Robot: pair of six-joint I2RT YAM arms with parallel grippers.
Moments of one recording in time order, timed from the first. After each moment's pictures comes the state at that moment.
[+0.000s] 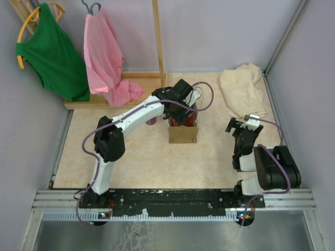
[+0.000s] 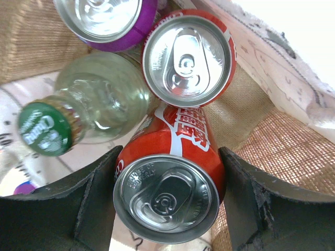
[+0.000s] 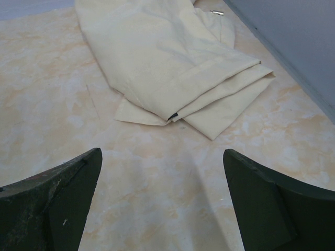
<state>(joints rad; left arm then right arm) -0.82 2.10 1.95 -0.86 -0.09 0.11 0.04 1.44 0.13 1.20 0.33 0.09</state>
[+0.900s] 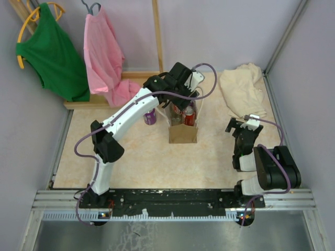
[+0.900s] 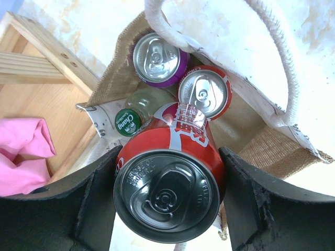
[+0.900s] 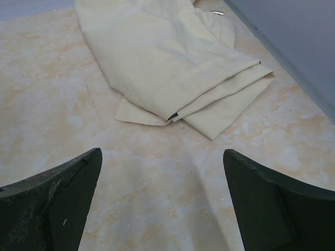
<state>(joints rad) -0.82 2.09 2.24 -0.98 -0.14 0.18 0.04 1.44 0.13 1.20 0.33 0.09</state>
